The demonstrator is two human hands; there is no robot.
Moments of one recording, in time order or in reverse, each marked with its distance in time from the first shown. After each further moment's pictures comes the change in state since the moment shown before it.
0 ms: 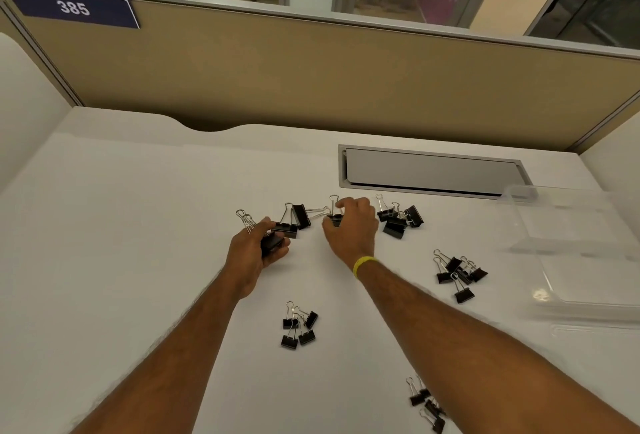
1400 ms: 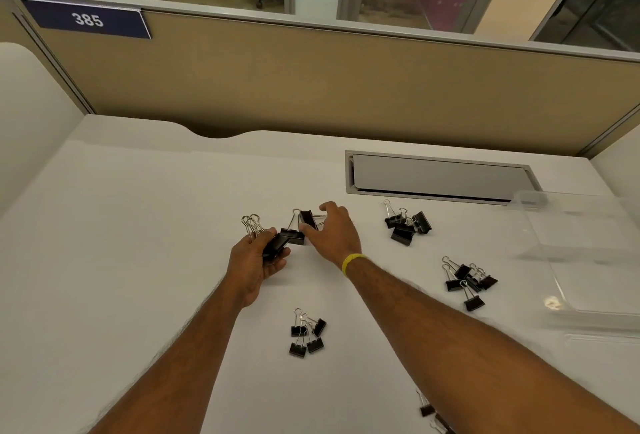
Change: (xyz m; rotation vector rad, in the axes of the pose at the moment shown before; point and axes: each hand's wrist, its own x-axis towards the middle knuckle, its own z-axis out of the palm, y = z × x) left_hand 0.002 -0.001 -0.013 0.030 0.004 -0.006; right_hand 0.001 -0.035 0.013 0.127 -0.272 0.048
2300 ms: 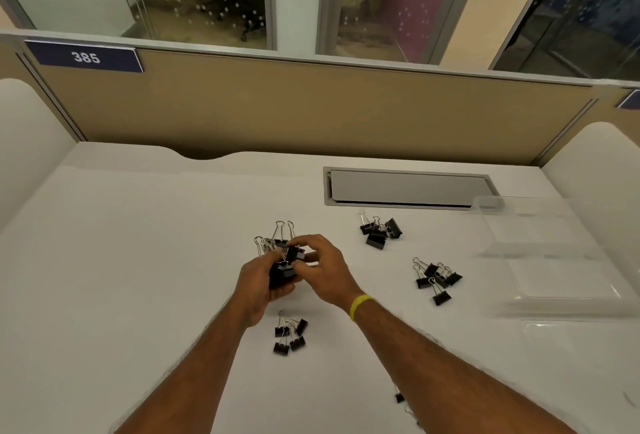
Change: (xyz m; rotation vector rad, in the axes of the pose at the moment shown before) left_hand -0.053 -0.011 0.033 0.146 -0.121 -0.001; right_hand -0.086 0.010 -0.035 0.532 -0.117 -0.302
